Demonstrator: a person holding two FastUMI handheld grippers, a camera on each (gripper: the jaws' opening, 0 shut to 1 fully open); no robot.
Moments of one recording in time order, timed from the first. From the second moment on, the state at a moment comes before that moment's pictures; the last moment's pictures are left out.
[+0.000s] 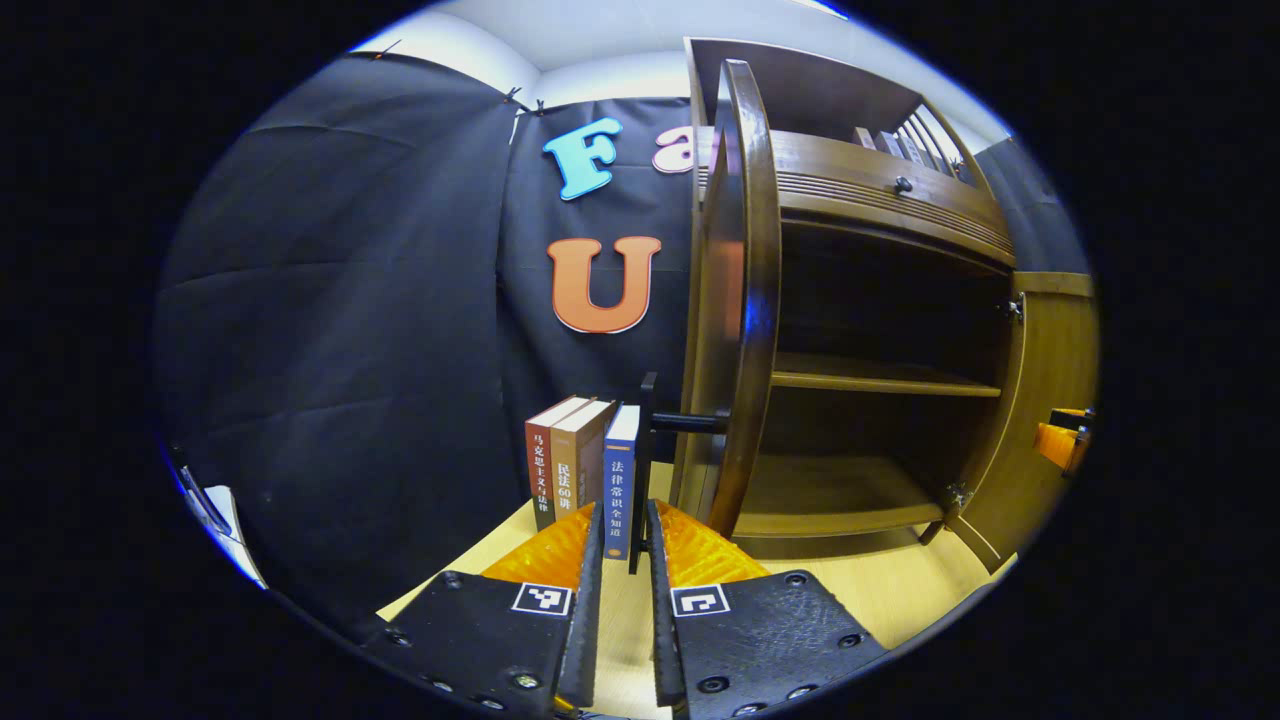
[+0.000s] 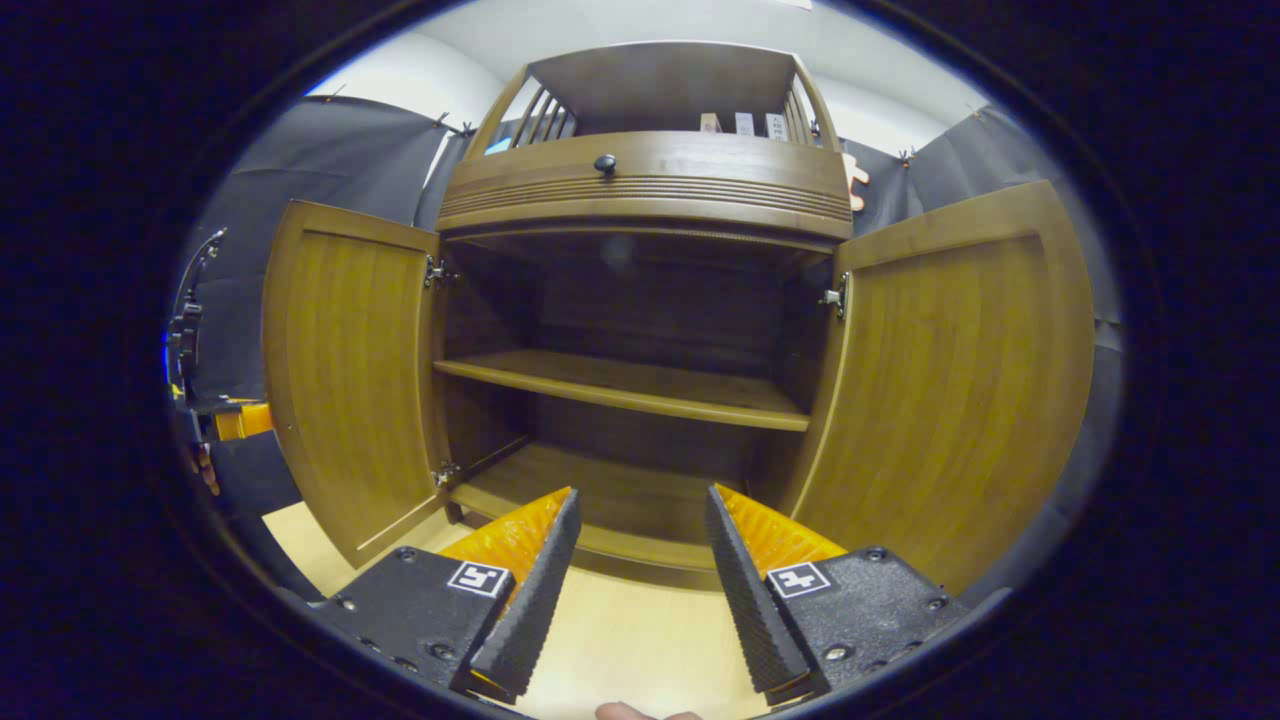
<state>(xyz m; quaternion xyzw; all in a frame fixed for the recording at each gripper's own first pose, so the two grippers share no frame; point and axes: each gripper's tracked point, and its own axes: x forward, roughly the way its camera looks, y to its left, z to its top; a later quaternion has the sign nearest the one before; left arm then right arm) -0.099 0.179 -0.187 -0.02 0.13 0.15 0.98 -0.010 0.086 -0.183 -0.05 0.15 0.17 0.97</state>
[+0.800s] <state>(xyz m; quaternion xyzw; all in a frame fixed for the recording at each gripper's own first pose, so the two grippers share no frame) -0.094 0.082 -0.104 0.02 0.07 0.09 0.99 -0.006 0.071 -0.137 -0.04 0.12 0.14 0.98</state>
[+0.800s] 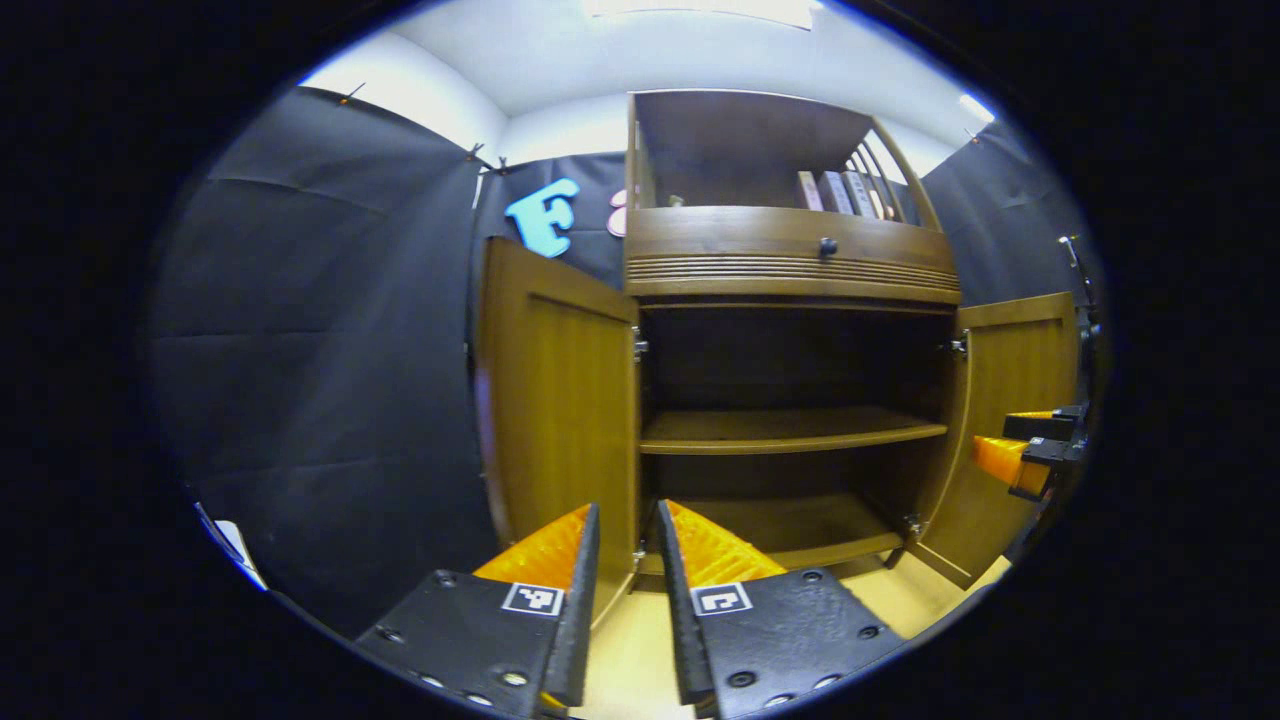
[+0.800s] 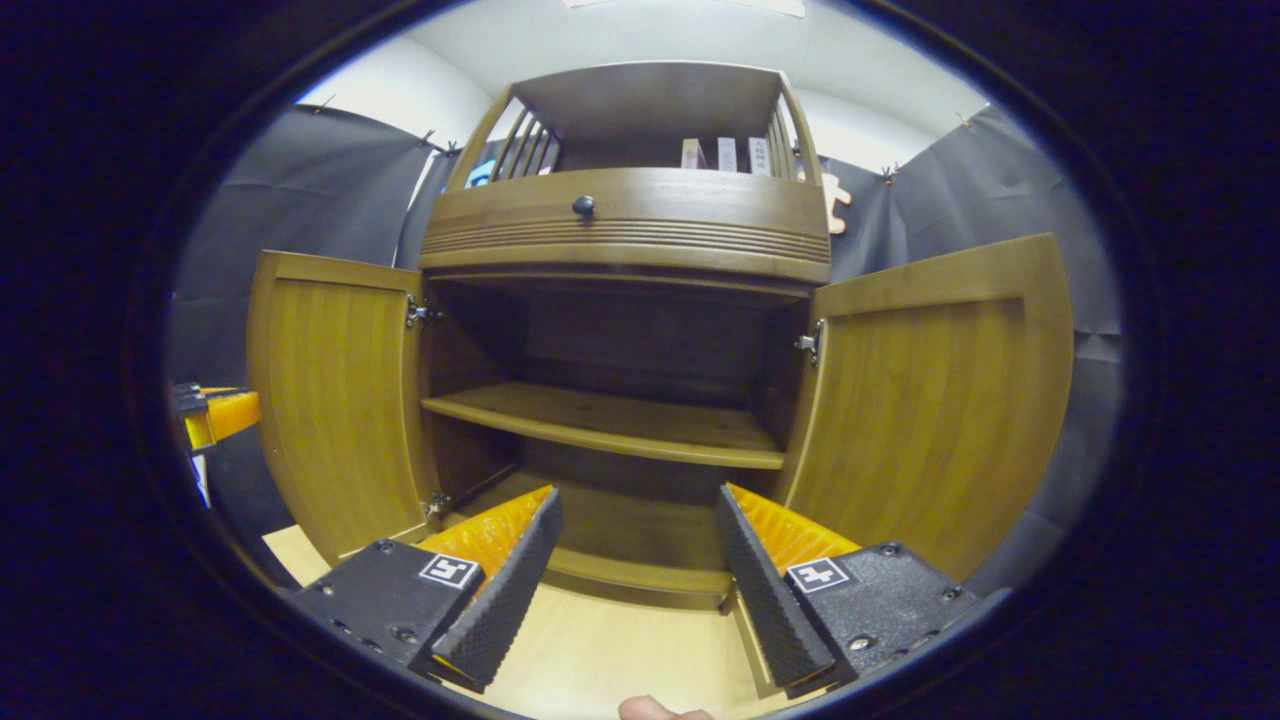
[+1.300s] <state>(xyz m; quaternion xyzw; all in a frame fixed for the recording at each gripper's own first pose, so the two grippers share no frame) -0.065 0.034 -0.071 0.01 0.04 0.05 1.00 -0.020 0.035 -0.098 -0.04 0.10 0.11 0.99</state>
